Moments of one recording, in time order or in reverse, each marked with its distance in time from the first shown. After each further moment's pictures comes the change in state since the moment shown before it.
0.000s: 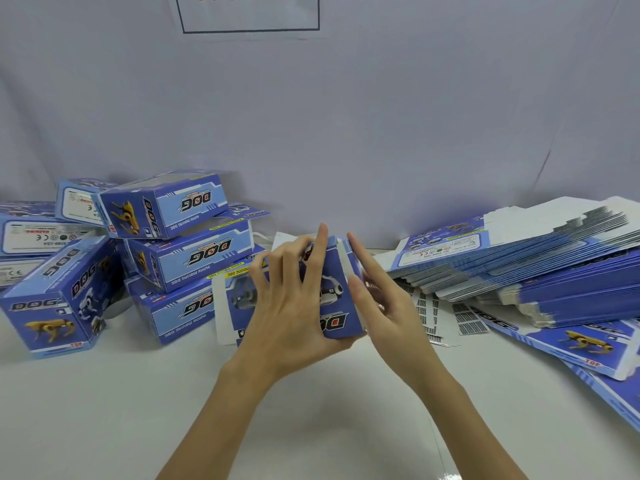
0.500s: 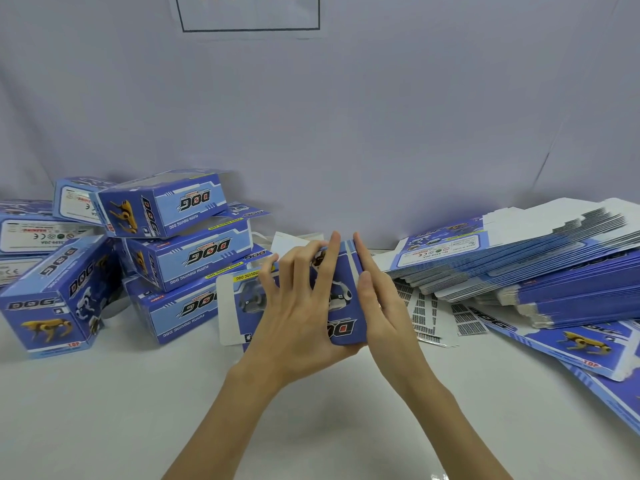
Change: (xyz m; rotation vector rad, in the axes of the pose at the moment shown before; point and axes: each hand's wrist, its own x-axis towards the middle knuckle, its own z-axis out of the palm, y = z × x) left_hand -0.003 0.011 0.002 0.014 -0.066 0.000; right_hand -0.003 0.009 0.008 -0.016 0.080 0.029
